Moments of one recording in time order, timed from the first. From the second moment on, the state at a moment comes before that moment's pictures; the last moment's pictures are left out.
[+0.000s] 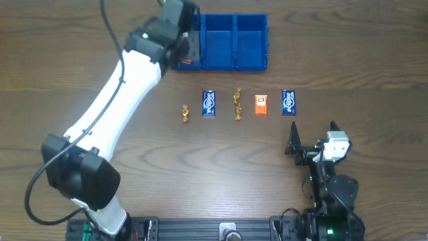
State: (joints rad) left arm -0.44 1.86 1.79 -0.84 -0.11 -0.38; right arm -0.01 0.01 0.01 -0.07 -0.05 0.06
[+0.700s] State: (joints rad) left arm -0.37 2.24 2.08 -0.96 -0.12 -0.35; right arm -0.01 0.01 0.01 -0.07 -0.05 0.06
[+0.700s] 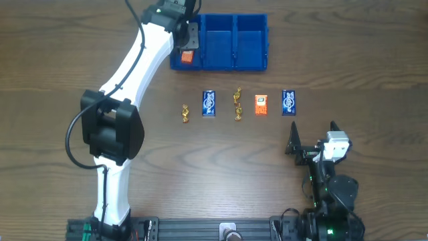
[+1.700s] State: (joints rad) left arm -0.36 2.29 2.08 -0.93 -0.11 -0.35; right arm -0.01 0.01 0.01 -0.07 -0.05 0.06
